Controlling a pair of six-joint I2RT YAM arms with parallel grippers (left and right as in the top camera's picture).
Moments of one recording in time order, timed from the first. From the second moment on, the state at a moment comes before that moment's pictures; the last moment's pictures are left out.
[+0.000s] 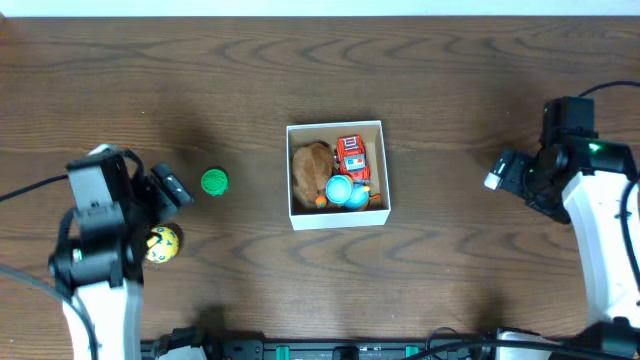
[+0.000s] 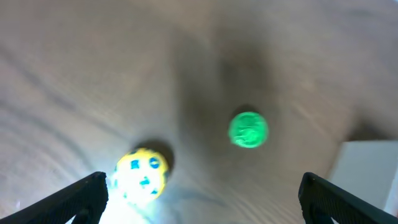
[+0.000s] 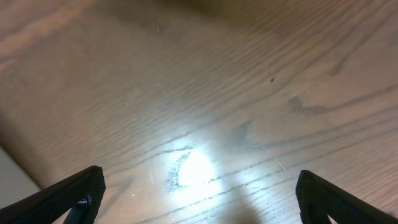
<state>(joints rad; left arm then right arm) 0.21 0.99 0.98 -0.94 -0.09 -0.42 -0.14 1.43 1.15 -1.10 0.08 0.41</state>
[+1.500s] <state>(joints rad) 0.37 1.52 0.95 -1.00 -0.08 -0.41 -0.14 1.47 1.10 -1.05 0.04 0.40</state>
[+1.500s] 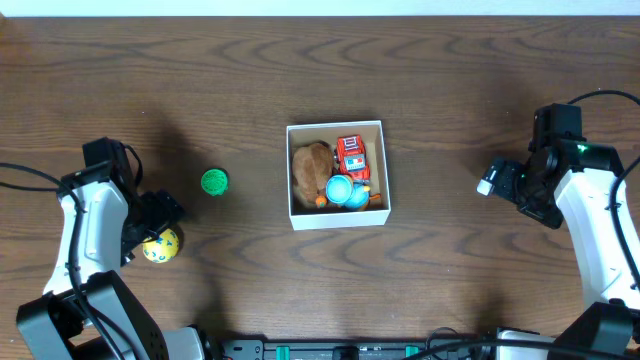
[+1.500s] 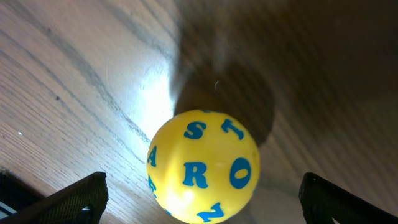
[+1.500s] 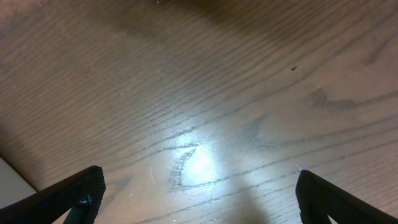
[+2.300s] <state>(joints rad) 0.37 1.52 0.88 -0.97 -0.08 -0.42 -0.14 1.47 1.10 -1.06 0.04 0.39</state>
